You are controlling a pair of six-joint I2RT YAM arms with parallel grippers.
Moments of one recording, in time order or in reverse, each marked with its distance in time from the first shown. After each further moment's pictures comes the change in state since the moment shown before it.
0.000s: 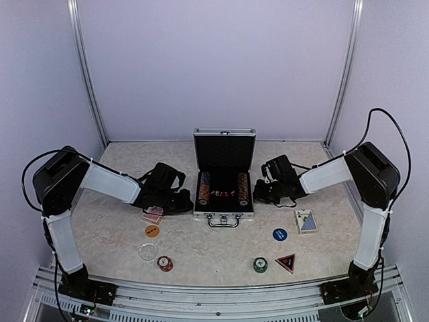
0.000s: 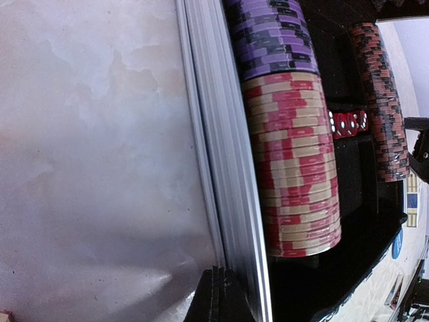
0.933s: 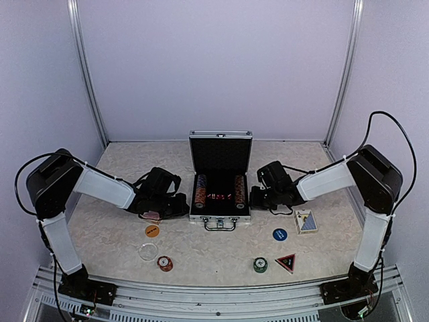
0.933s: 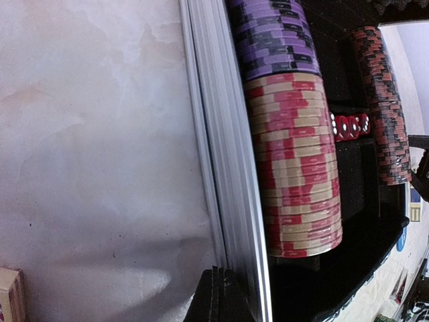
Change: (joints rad) left arm -0.011 -0.062 -0.095 0.036 -0.025 -0.022; right arm 0.105 -0.046 -0.048 -0.014 0.120 0.034
